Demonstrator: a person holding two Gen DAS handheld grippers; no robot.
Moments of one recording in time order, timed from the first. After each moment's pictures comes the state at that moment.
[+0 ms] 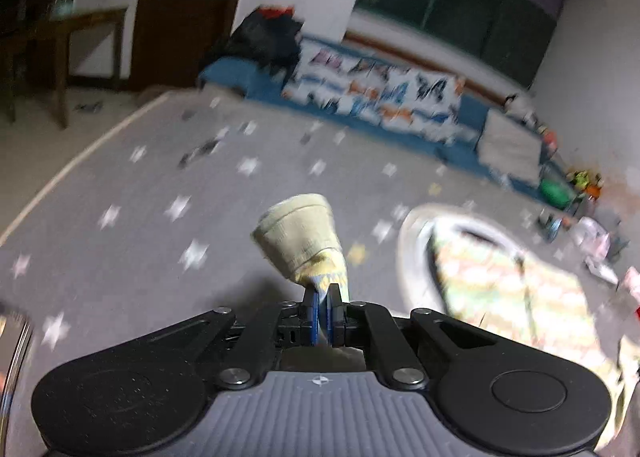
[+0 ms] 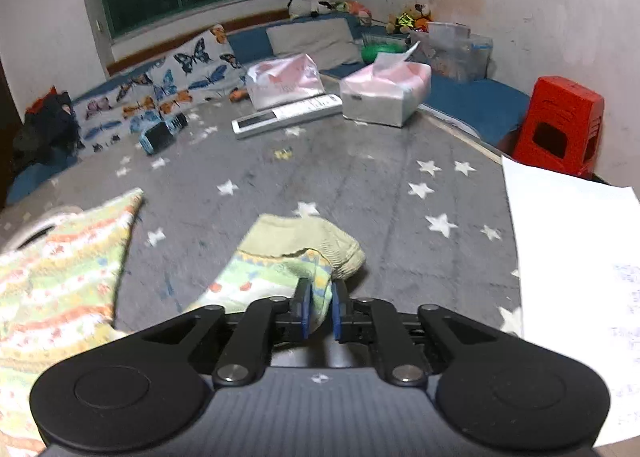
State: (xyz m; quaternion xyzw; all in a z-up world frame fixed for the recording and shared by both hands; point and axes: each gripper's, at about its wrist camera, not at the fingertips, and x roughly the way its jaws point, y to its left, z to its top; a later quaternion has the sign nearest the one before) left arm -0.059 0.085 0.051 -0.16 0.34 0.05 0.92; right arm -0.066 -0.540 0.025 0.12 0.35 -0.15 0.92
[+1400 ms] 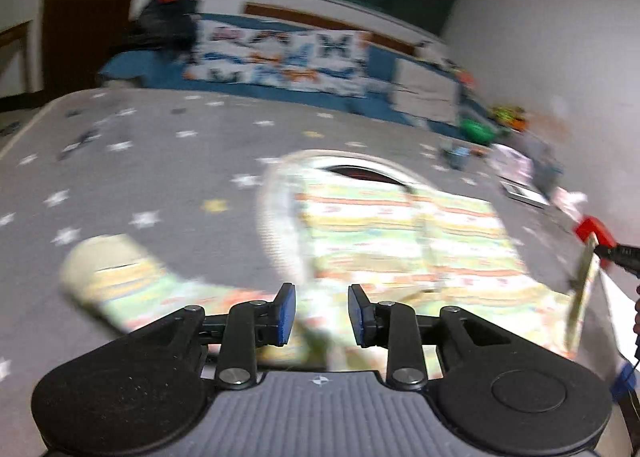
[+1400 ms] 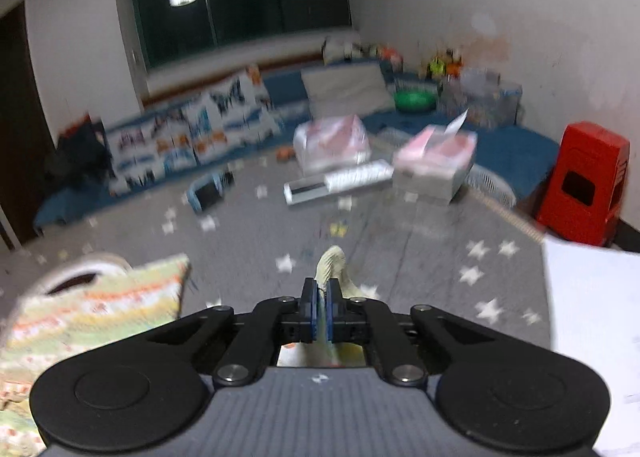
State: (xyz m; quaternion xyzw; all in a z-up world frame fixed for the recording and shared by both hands) left arm -0.059 -0.029 0.056 -0.10 0.36 -0.11 0.92; right arm -0.056 -0.525 0.070 0.11 0.28 -0.11 0.95
